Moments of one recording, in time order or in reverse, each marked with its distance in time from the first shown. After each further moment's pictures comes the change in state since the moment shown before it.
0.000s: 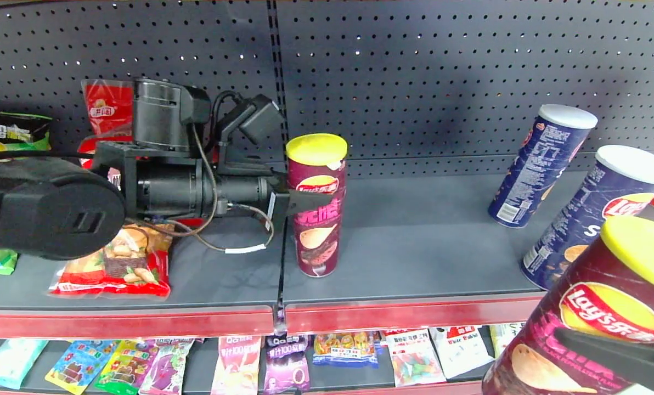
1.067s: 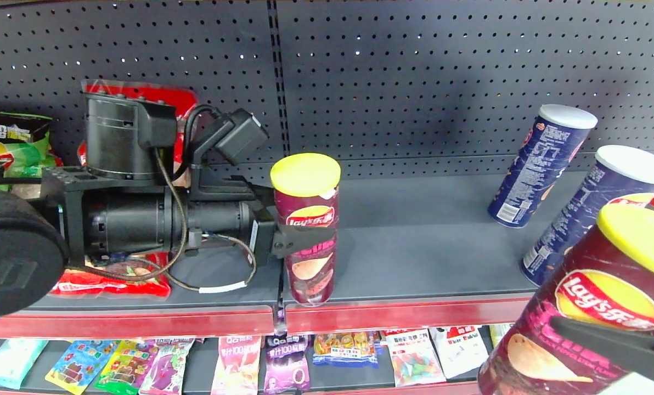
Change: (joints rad) left arm -0.046 -0.127 0.163 -0.037 0.054 -0.047; right arm 0.000 0.027 -0.035 -0.002 -0.001 0.000
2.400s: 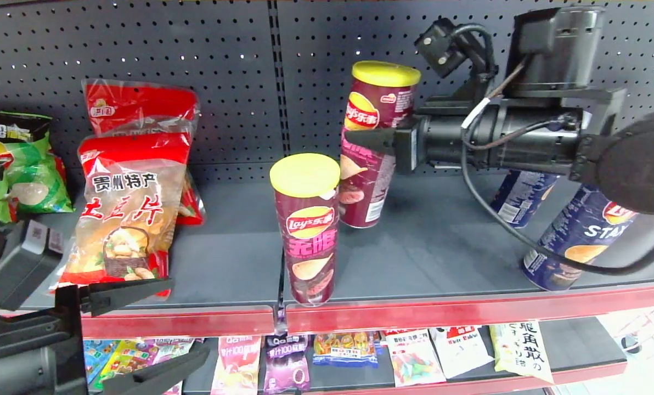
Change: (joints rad) left arm 0.164 -0.569 0.540 0.054 0.038 -0.047; right arm -0.013 0.830 -0.842 -0.059 0.007 -0.073
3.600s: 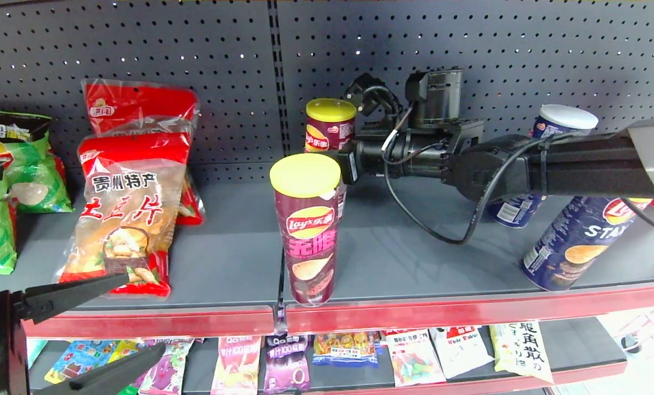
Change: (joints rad) left arm 0.073 -0.147 -0.011 0.063 0.006 -0.042; right arm -0.021 0.337 -0.291 -0.006 0.089 -0.055
